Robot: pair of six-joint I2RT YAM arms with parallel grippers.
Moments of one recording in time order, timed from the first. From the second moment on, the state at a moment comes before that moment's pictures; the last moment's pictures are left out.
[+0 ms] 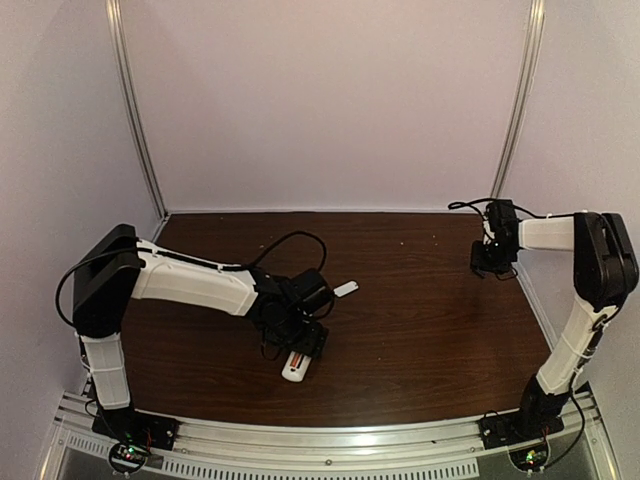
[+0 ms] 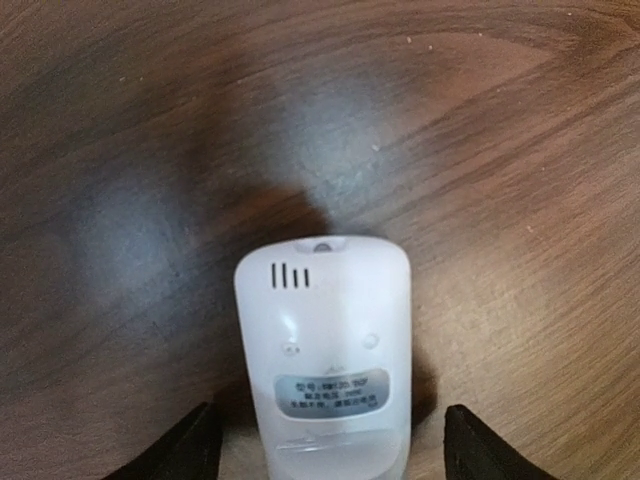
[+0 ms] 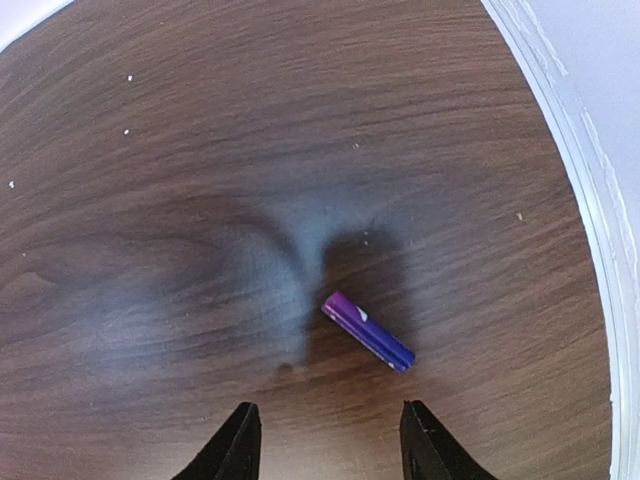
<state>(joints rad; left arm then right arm) -1.06 1.94 1.25 -0.54 -0.14 -0.66 0.01 1.75 1.09 -0.33 0.09 0.26</state>
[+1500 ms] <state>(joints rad) -0.97 1.69 1.21 -0.51 -0.18 -0.50 0.03 1.92 1.19 -0.39 0.06 0.18</state>
